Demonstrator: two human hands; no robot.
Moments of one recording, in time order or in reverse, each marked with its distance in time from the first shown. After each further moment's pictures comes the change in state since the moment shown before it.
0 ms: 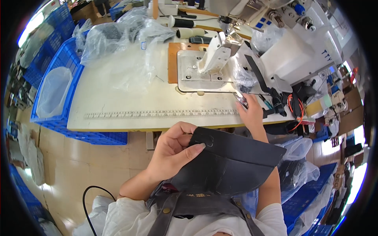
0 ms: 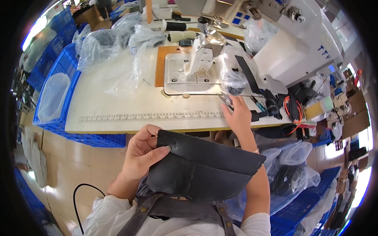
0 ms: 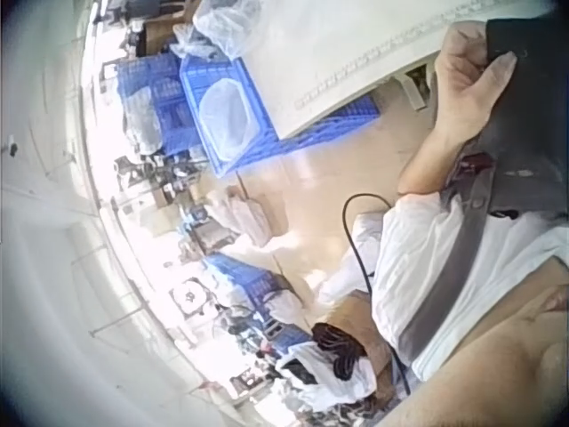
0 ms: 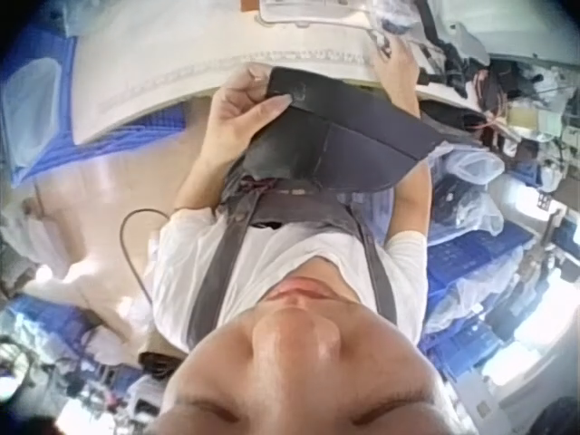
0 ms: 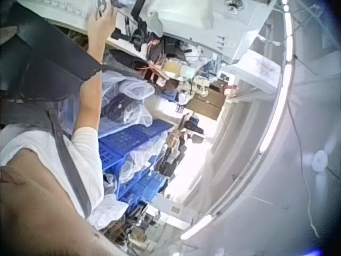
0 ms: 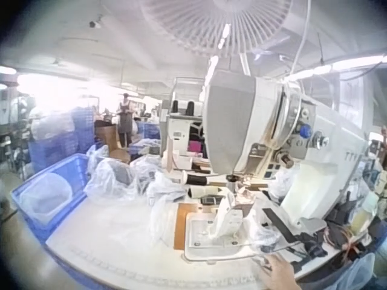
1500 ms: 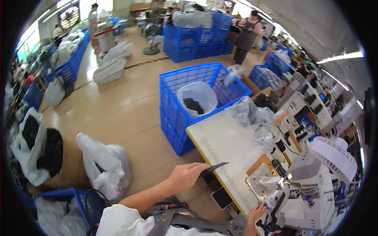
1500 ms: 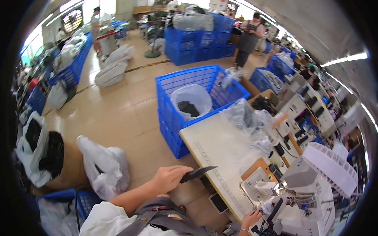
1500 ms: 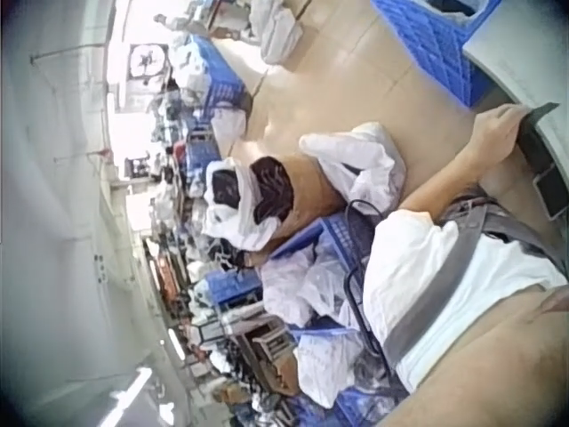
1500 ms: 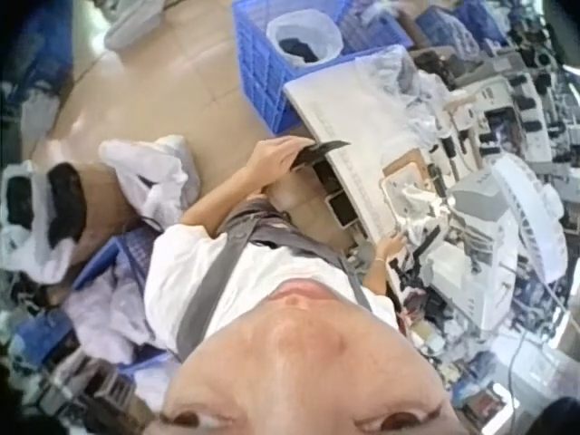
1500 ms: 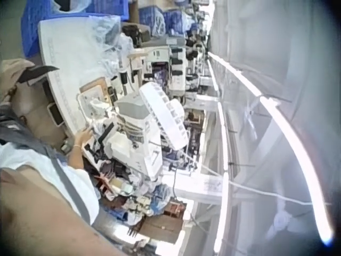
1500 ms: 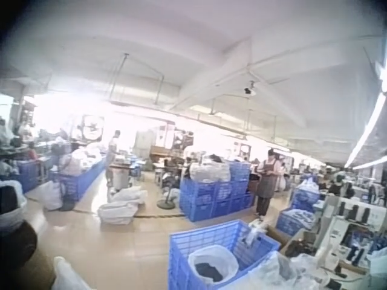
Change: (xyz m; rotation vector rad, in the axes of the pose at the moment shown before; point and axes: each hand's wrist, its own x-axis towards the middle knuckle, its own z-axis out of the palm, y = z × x) left_hand -0.143 0.176 0.014 1.382 0.955 0.565; right_hand 0.020 0.021 0.018 -0.413 -0.165 -0.129
